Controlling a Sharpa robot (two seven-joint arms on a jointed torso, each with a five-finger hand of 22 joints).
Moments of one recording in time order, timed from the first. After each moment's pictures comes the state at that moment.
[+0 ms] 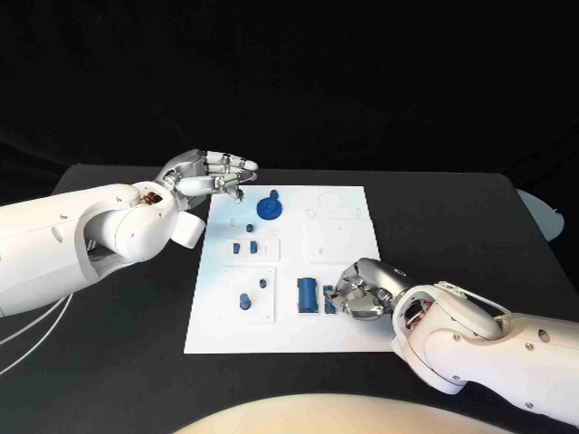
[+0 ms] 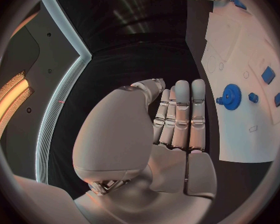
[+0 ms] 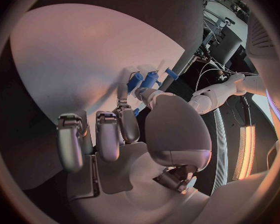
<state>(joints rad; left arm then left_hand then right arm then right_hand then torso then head) 1.22 -0.96 -0.04 1.57 -0.14 -0.20 0.23 1.51 -0.24 0.55 0.18 0.22 0.87 0.19 0.27 0.32 0.90 0.13 0.51 0.17 1.04 0.06 1.12 0.43 0.17 0.91 0.15 0.90 0.91 1.00 -0.87 -0.15 1.88 -1.36 -0.50 -0.57 1.07 -0.17 0.48 0.29 0.32 1.01 0.05 0.48 0.59 1.46 -0.02 1.32 1.31 1.47 -0.08 1.52 1.31 0.01 1.46 0.04 1.57 1.31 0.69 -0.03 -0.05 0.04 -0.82</state>
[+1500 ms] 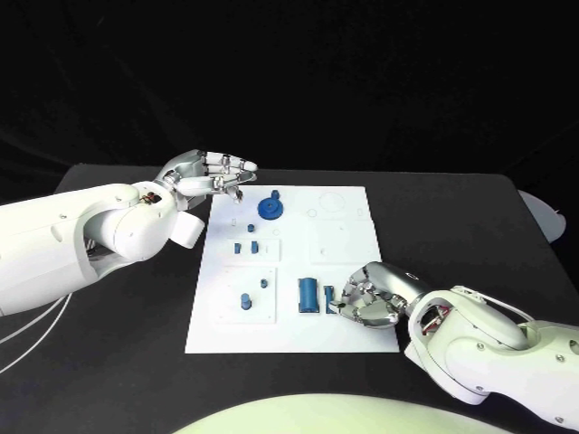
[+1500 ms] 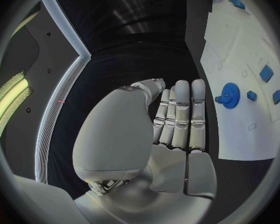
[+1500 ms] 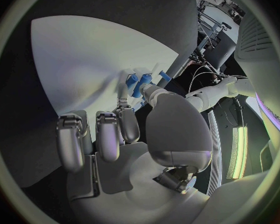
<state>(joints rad) 1.22 -0.97 -0.04 1.57 -0.14 -0.20 0.22 1.51 -0.24 0.55 0.18 0.22 0.87 0.19 0.27 0.32 0.90 0.13 0.51 0.17 1.04 0.06 1.12 0.43 0.17 0.91 0.15 0.90 0.91 1.00 -0.95 -0.15 1.94 -1.38 -0.47 -0.49 1.08 -0.19 0.36 0.29 0.27 1.01 0.05 0.48 0.59 1.46 -0.02 1.32 1.31 1.47 -0.08 1.52 1.31 0.01 1.46 0.04 1.57 1.31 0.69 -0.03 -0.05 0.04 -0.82</state>
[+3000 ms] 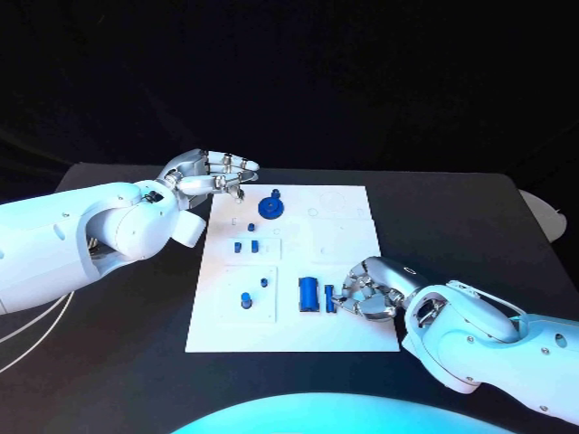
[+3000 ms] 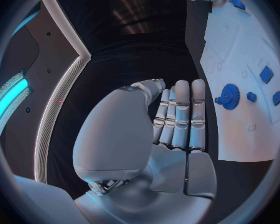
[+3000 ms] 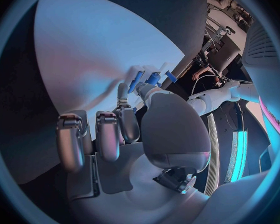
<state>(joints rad) 1.22 -0.96 -0.04 1.57 -0.14 -0.19 0.22 1.50 -0.24 0.55 0.18 0.22 0.87 0.19 0.27 0.32 0.90 0.13 0.51 0.17 1.04 0.06 1.12 0.43 0.17 0.91 0.15 0.90 0.91 1.00 -0.92 -0.15 1.88 -1.42 -0.49 -0.48 1.16 -0.18 0.34 0.29 0.25 1.01 0.06 0.47 0.58 1.46 -0.02 1.31 1.31 1.47 -0.08 1.52 1.31 0.01 1.46 0.04 1.57 1.31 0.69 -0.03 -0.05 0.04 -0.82</state>
